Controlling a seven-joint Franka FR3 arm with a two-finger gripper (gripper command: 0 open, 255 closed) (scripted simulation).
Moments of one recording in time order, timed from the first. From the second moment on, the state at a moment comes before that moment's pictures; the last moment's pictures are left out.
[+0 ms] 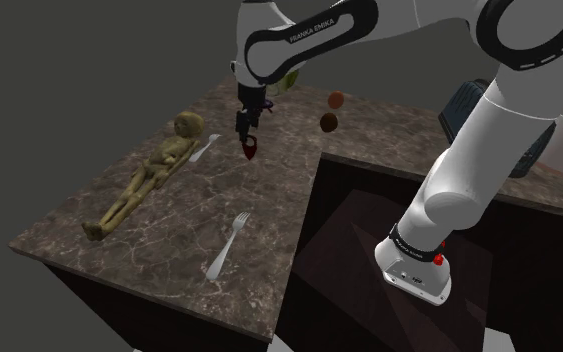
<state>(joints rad) 0.05 0.00 0.14 -2.11 0.02 2.15 -0.20</state>
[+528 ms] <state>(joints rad) 0.06 0.04 0.14 -2.15 0.01 2.23 -0.20</state>
